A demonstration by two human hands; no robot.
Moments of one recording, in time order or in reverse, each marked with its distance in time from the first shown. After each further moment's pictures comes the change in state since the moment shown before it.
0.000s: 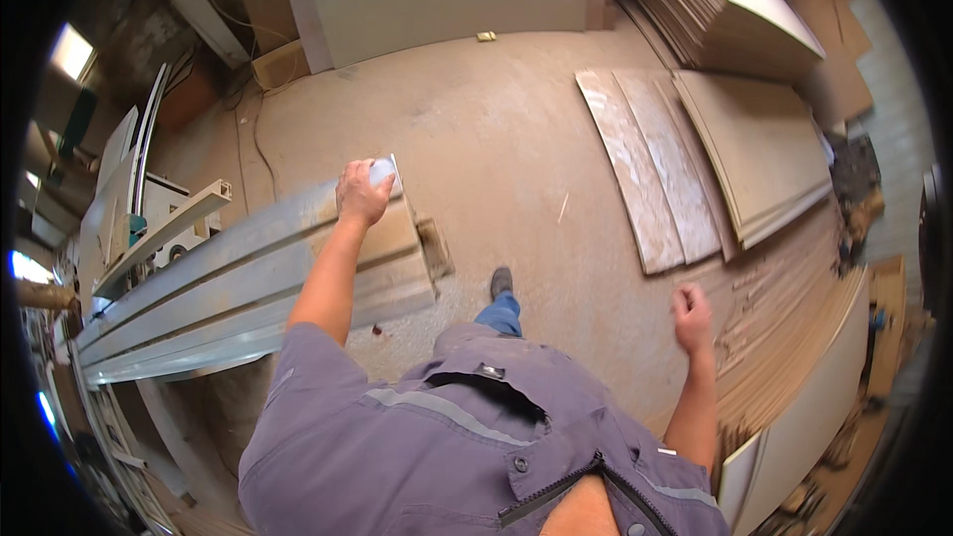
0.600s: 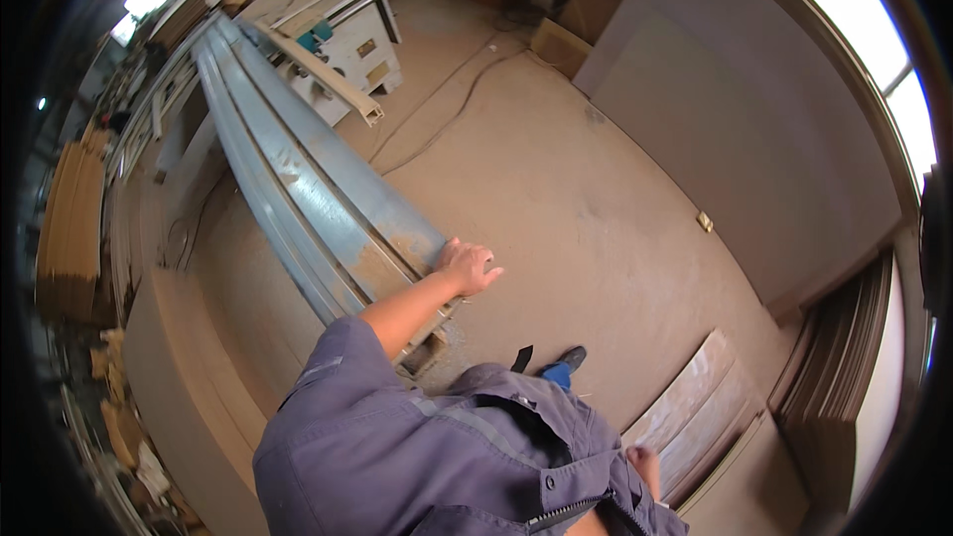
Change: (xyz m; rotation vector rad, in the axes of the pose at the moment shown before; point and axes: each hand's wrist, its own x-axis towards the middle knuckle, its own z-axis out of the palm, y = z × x) left_hand 0.059 0.025 0.059 0.063 -0.271 -0.585; right_hand 0.449 0.001 0.132 -0.474 -0.910 -0.228
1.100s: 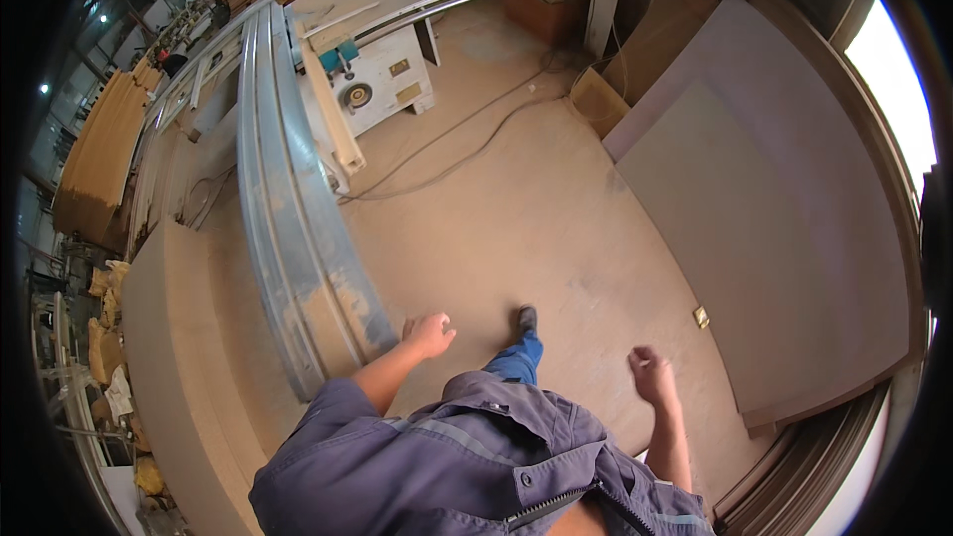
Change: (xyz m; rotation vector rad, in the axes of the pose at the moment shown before) left_hand 0.056 0.054 0.029 -0.302 -0.056 -0.657; right_hand 0.329 -0.332 -0.200 -0.094 -0.023 -0.652
